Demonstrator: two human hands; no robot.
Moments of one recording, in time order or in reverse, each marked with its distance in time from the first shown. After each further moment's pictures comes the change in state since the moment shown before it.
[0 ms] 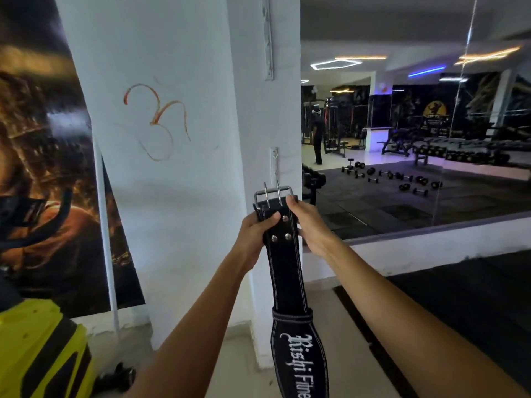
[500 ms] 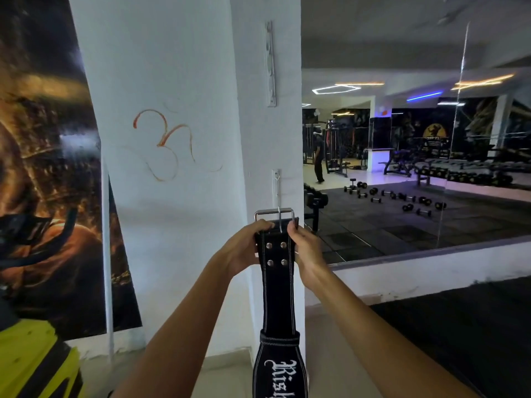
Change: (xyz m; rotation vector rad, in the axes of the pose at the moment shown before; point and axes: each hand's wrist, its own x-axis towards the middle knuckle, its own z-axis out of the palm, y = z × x) left_hand 0.019 0.033 -0.019 0.110 -0.108 -0.344; right_hand 0.005 0.016 0.013 0.203 0.195 -0.043
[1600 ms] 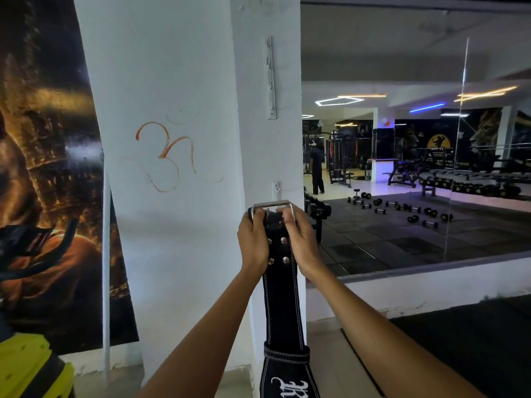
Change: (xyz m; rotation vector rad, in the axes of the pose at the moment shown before) left_hand 0.018 0.020 0.057 0.026 0.651 0.553; right_hand 0.025 -0.031 0.005 -0.337 -0.082 -0.446
